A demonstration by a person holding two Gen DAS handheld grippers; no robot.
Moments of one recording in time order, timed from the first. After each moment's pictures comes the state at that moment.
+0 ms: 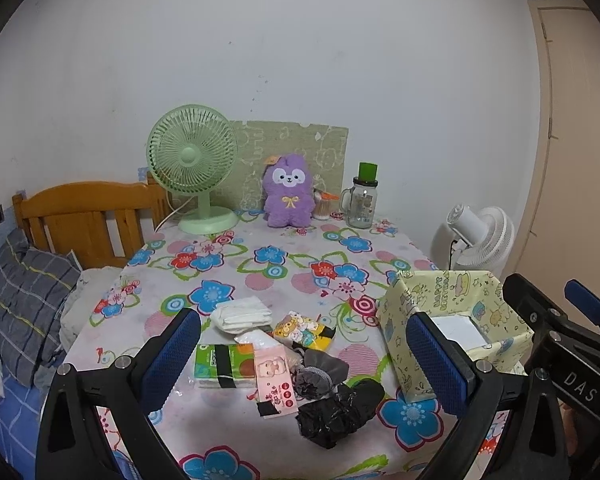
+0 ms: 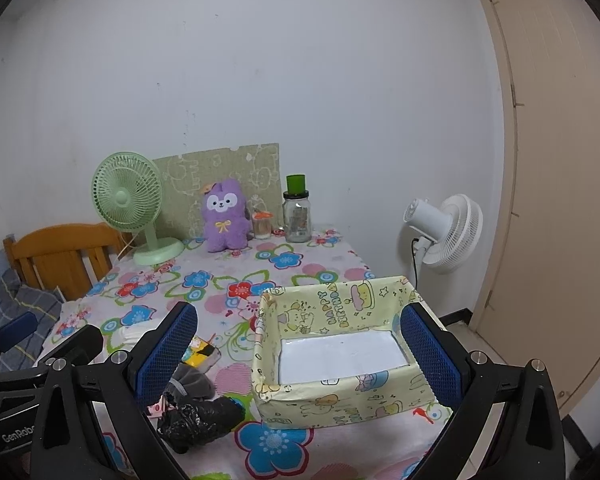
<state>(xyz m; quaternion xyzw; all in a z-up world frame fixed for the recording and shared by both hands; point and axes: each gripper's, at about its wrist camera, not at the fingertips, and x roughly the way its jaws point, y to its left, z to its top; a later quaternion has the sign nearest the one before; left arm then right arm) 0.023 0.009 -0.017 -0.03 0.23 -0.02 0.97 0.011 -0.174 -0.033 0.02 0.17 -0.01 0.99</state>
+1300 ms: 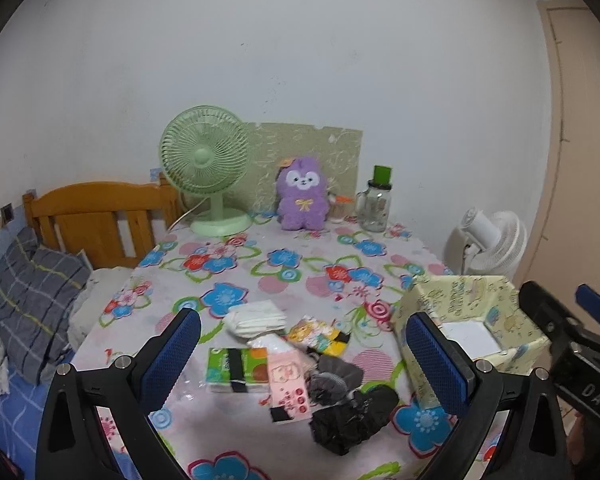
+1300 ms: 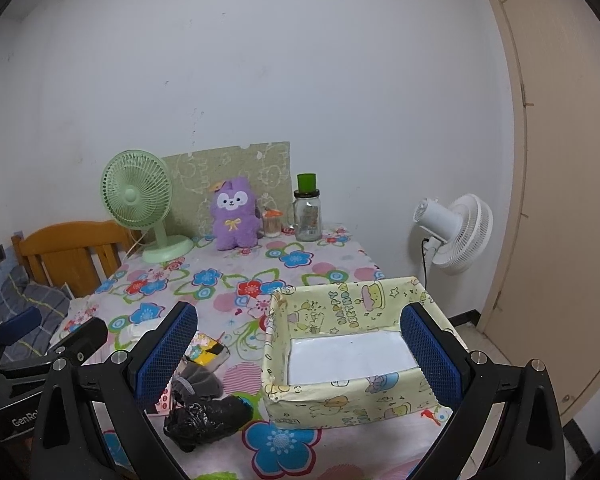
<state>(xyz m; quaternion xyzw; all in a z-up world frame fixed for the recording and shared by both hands) 0.030 0.017 -0.019 -0.04 0.23 0.00 0.97 0.016 -0.171 -0.030 0.02 0.18 0.01 0.98</state>
